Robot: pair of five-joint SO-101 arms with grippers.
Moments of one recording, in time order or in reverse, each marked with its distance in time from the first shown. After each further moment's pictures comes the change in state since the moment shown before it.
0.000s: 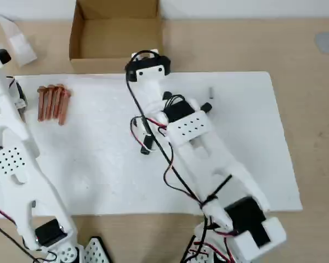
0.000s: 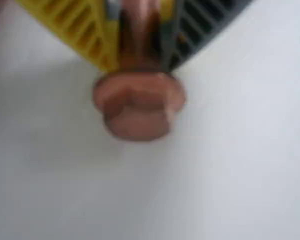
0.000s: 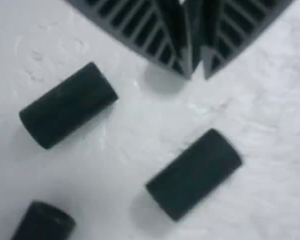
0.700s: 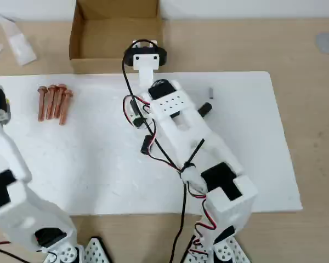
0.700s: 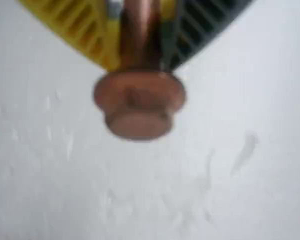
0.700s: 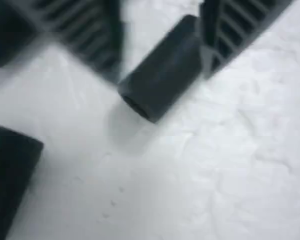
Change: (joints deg) left arm -0.6 -55.3 51.9 1.1 -10.4; right arm -0.2 21.3 -21.4 0.6 -9.7
